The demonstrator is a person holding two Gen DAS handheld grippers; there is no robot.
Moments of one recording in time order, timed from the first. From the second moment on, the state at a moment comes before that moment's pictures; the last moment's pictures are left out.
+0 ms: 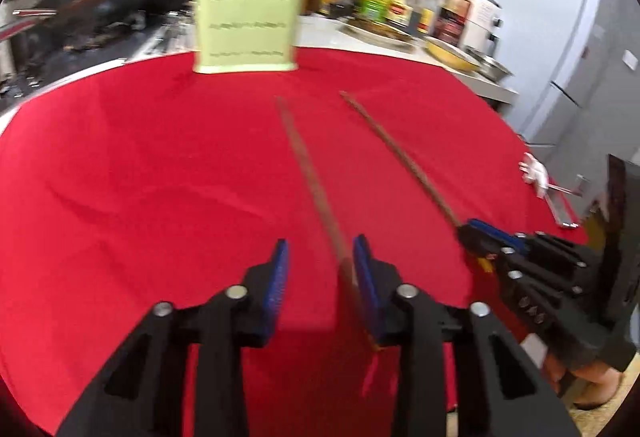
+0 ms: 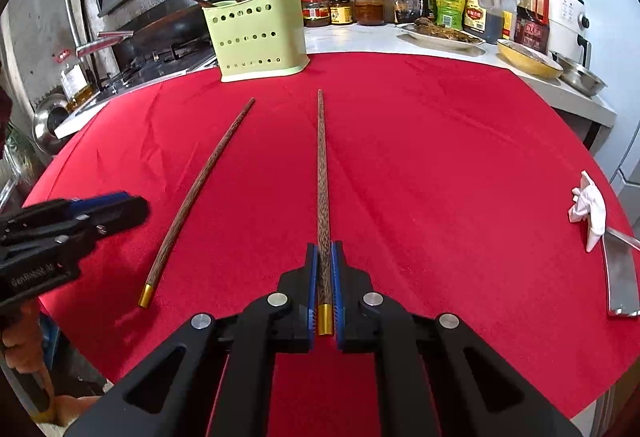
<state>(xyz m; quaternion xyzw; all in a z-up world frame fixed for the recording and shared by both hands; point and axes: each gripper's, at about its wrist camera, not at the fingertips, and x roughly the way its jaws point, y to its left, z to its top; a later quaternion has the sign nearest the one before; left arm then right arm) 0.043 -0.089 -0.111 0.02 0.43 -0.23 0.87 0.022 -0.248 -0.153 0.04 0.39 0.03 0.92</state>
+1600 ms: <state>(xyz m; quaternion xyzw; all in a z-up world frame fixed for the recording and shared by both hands) 0.012 -0.088 -0.126 0.14 0.43 -0.15 0.88 -0.011 -0.243 -0.160 0.01 0.33 0.03 0.94</state>
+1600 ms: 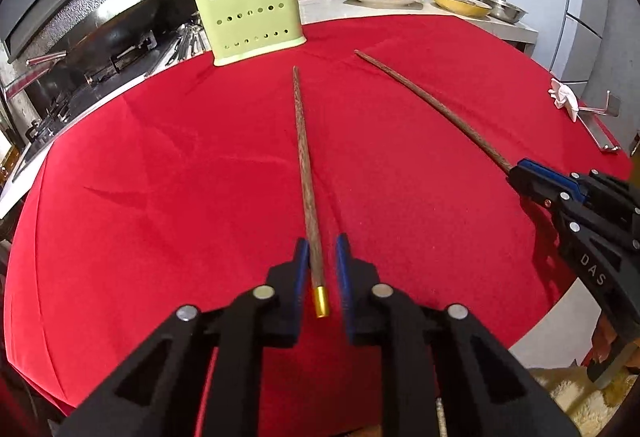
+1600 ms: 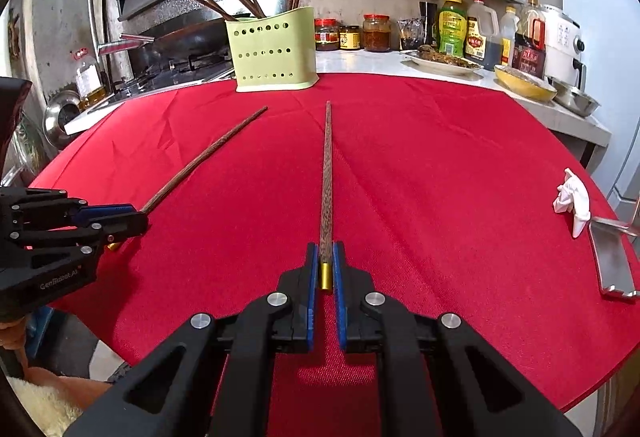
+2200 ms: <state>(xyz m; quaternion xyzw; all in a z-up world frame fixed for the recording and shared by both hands) 0.005 -0.021 -0.029 0.03 0.29 -0.15 0.94 -0.012 -0.243 -0.086 0.04 0.25 0.06 0.97</state>
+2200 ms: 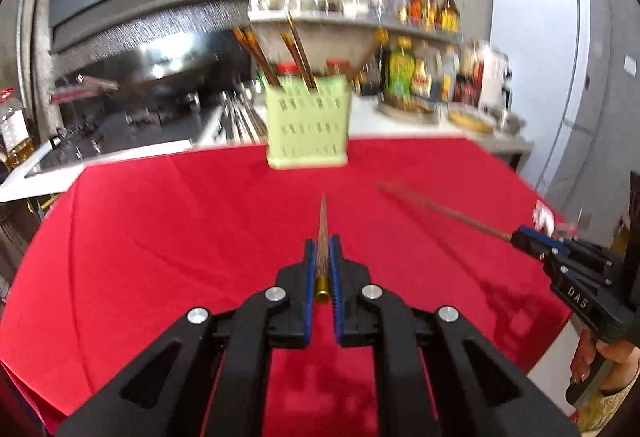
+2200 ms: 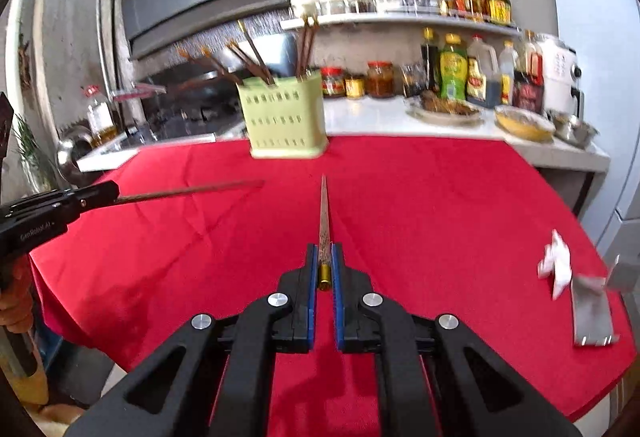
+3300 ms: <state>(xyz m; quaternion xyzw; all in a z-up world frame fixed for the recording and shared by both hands) 0.037 0.019 0.066 0.06 0.24 -0.14 0.96 0.065 -0.208 0.047 -0.01 0.17 0.09 0.98</state>
